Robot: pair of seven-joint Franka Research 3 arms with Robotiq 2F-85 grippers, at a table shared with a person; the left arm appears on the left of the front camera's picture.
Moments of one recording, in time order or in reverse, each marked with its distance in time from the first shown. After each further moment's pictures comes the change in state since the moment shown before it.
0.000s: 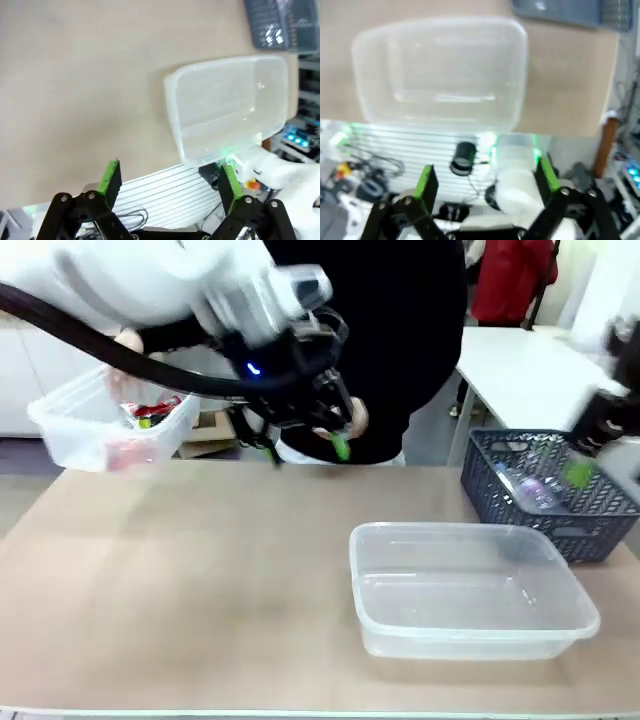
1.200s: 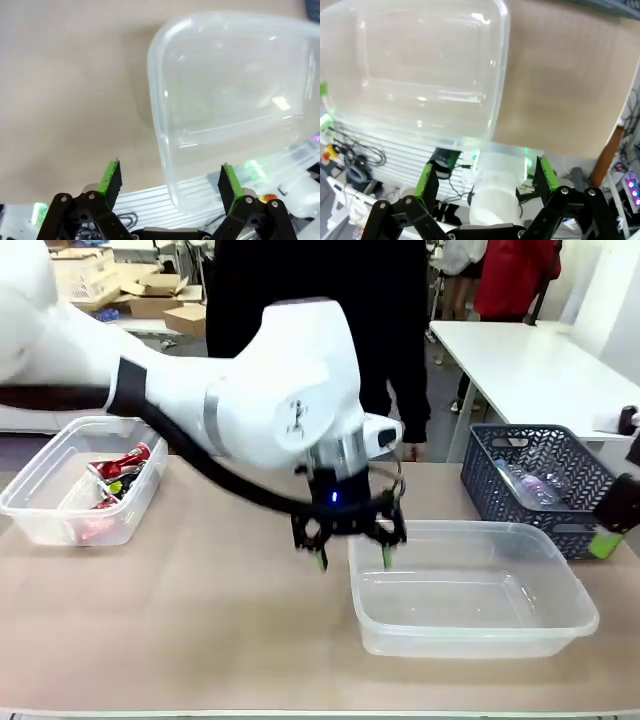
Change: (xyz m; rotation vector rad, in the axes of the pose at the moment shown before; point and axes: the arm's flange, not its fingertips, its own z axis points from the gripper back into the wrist) left arm -0.040 -0.036 -0.170 0.120 0.150 0.079; right arm 0.006 -0.060 -0.091 0.082 0.061 0.080
